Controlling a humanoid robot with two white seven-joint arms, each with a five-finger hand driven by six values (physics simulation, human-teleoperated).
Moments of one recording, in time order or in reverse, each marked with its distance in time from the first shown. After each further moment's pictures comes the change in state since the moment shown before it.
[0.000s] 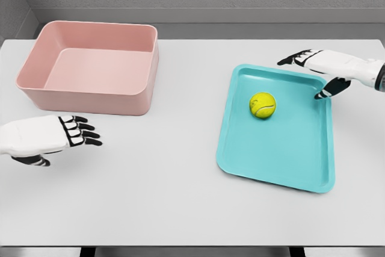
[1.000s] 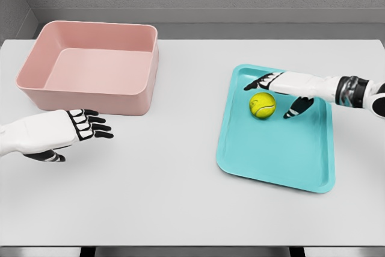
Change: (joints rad) left arm 0.049 -0.051 0.053 -0.001 0.013 0.000 0.088; right arm -0.015 0.096 0.137 -0.010 0.000 0.000 0.013
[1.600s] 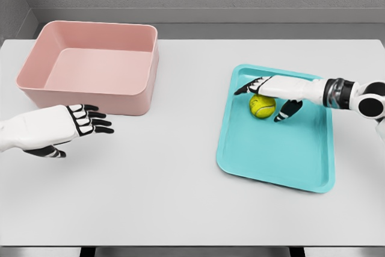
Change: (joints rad) left arm -0.009 -0.006 0.009 -0.001 0.011 0.000 0.002; right arm -0.018 0.047 0.039 0.037 0.001 0.000 0.002
